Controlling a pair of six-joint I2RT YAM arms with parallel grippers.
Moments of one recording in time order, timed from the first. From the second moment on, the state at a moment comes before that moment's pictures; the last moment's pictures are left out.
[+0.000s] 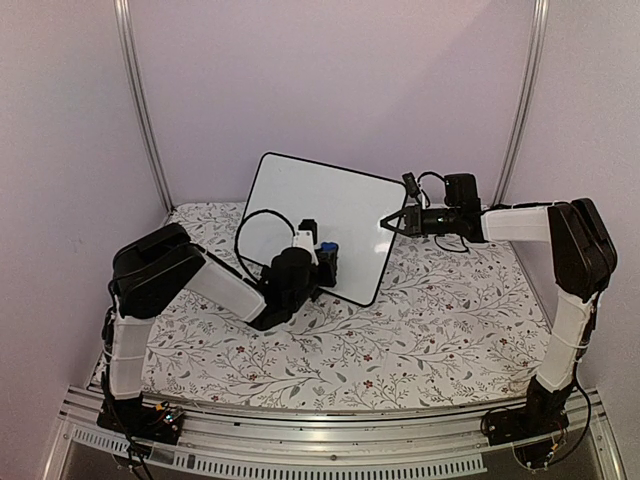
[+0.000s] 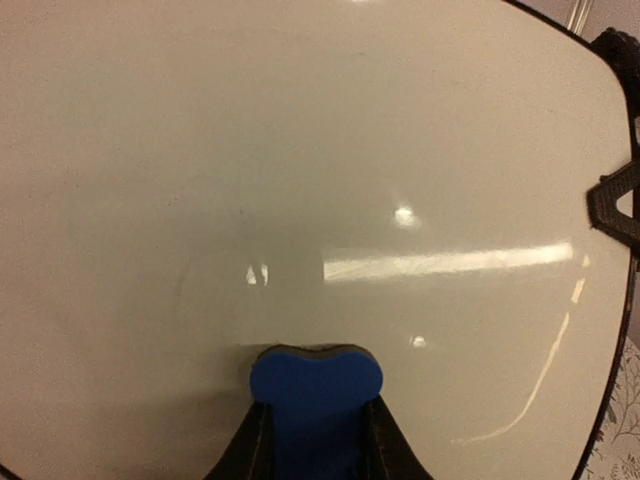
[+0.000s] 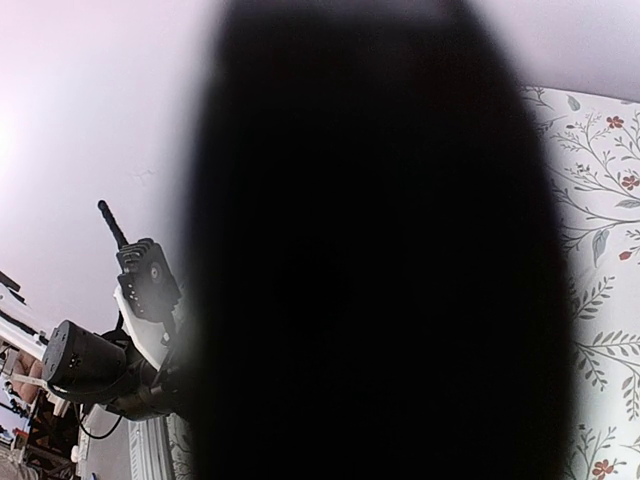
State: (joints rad) left arm -0.89 2.17 1.08 0.91 -0.48 -0.37; right arm 0.34 1.92 1.26 0.15 -0.88 0.34
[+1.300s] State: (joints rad) left arm -0.85 2.14 0.94 1.00 -0.38 -0.34; right arm 0.34 1.92 1.26 0.15 -0.88 0.35
